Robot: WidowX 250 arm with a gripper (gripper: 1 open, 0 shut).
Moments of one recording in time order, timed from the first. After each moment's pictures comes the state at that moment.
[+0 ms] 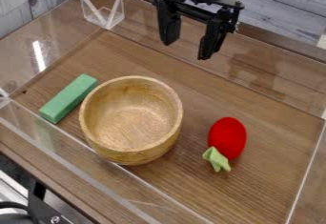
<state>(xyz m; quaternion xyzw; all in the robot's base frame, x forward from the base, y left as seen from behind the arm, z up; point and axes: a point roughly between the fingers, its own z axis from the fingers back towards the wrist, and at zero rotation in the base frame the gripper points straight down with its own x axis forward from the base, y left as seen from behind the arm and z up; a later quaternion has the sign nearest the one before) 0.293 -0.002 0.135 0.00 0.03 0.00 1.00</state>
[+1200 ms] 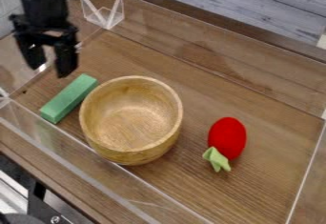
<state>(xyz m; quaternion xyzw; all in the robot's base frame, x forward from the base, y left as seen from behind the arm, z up) 0.207 0.179 0.083 -0.01 0.01 0.10 0.99</state>
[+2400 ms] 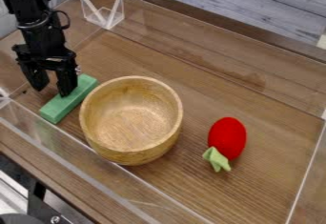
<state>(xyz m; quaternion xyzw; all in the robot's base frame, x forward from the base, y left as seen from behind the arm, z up) 0.226 0.190 0.029 -0.02 -0.01 0.11 0.99</state>
